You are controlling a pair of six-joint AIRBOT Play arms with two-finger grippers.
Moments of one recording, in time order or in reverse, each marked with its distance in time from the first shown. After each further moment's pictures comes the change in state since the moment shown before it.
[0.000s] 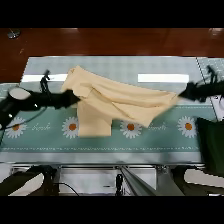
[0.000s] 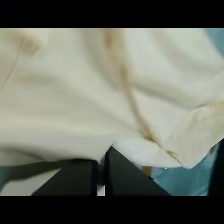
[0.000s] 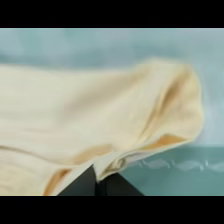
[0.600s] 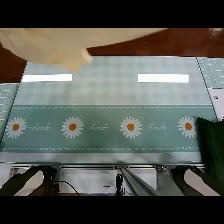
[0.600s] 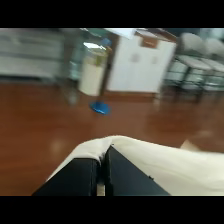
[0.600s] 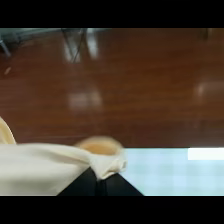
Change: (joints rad) left arm 0.222 0.140 1.110 0.257 -0.142 -0.066; right arm 0.056 0.369 0.800 -0.119 0.133 0.203
